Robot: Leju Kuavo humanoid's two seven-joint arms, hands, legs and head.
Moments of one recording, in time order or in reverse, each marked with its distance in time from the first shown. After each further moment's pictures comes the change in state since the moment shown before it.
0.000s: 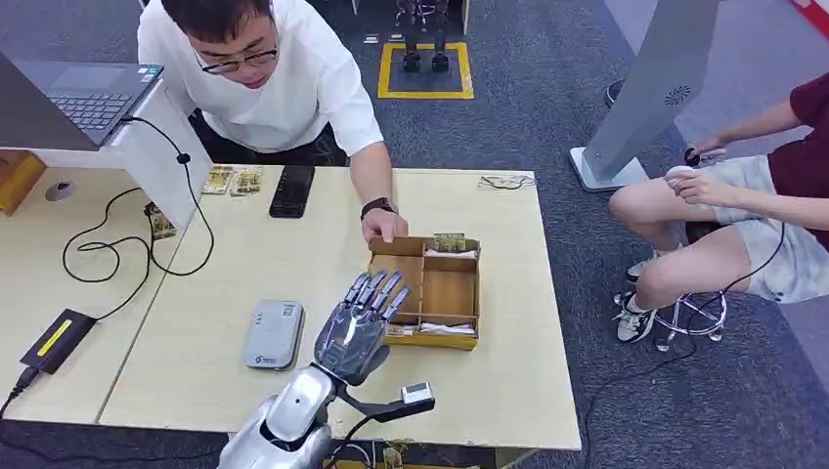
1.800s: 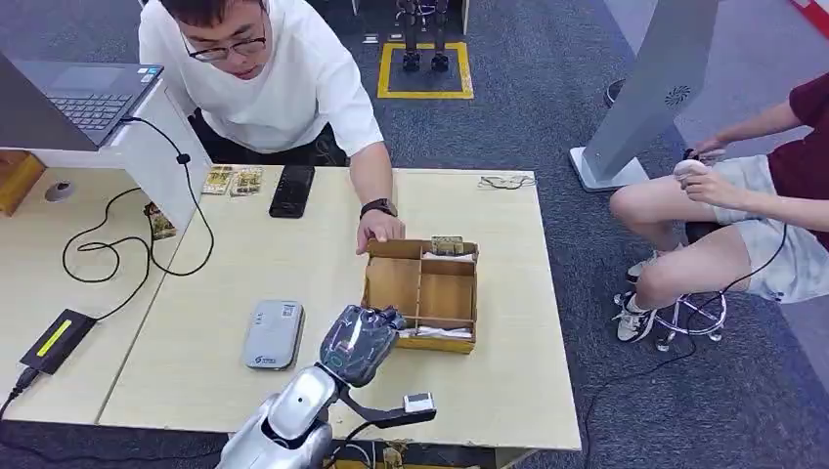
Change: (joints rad) left arm -0.012 0.000 -0.007 0.034 0.000 0.015 -0.114; right arm 0.000 0.000 0.002 0.003 0.000 -0.003 0.005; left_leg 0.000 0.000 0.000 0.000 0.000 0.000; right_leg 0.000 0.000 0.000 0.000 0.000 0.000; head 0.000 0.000
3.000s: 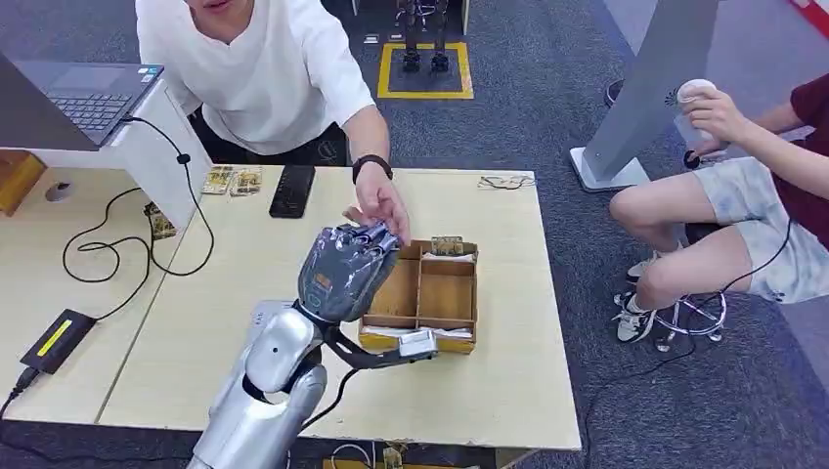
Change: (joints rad) left arm -0.084 -0.059 0.093 -0.343 0.055 -0.061 -0.047; right arm -0.006 -0.009 0.011 0.042 0.000 -0.016 -0.006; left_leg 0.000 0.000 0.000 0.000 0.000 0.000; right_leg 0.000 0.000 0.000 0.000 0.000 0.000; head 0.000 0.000
